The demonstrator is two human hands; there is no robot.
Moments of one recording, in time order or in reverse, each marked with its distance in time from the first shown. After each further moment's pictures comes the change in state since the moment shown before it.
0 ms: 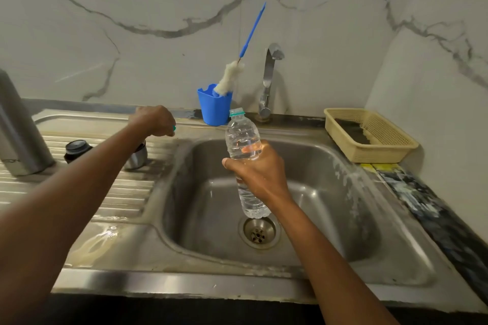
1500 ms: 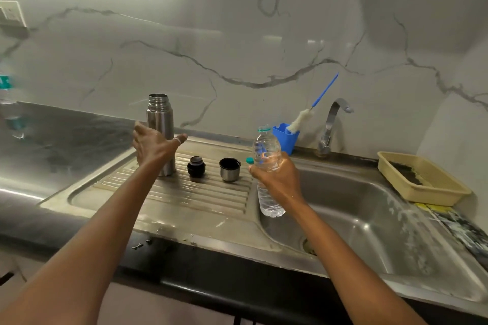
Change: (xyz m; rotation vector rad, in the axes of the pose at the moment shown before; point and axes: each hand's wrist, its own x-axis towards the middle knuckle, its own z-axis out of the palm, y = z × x) left_hand -0.166 -0.177 -0.046 -0.865 0.598 -0.467; right_hand -0.043 -0.097 0.099 0.122 -0.060 -0.130
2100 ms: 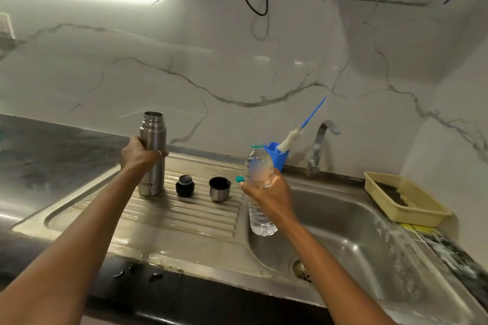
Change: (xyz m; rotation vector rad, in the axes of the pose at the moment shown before) left_hand 0.036 -0.002 -0.003 -0.104 -0.136 -0.089; right_hand 0.010 -0.002 -0.003 0.024 -0.001 -0.013
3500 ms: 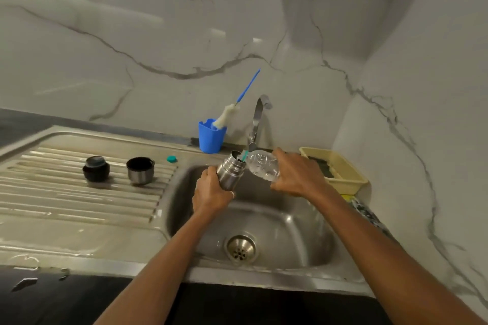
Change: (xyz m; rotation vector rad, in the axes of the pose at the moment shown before) left_hand -0.226 0.052 0.261 0.065 -0.421 0.297; right_hand 0.022 0.004 -0.208 -1.348 -0.214 -0.101
